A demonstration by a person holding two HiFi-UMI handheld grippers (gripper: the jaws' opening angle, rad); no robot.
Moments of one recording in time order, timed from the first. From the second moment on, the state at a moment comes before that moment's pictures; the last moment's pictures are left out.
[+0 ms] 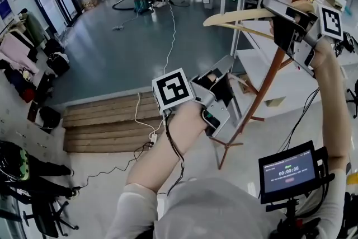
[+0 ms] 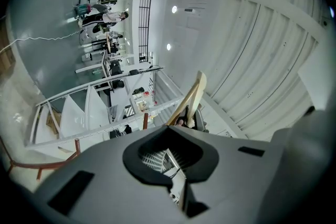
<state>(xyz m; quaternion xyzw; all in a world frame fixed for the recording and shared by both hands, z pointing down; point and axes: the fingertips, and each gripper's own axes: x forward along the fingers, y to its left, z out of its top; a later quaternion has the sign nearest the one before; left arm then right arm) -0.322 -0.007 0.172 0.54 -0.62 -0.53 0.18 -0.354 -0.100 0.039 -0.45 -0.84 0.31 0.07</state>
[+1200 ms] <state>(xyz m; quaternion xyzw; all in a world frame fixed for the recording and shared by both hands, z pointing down) -0.325 0.005 0.221 0.51 -0.62 -0.55 0.22 -0.361 -0.152 0.075 -0.30 -0.88 0.37 -0.04</state>
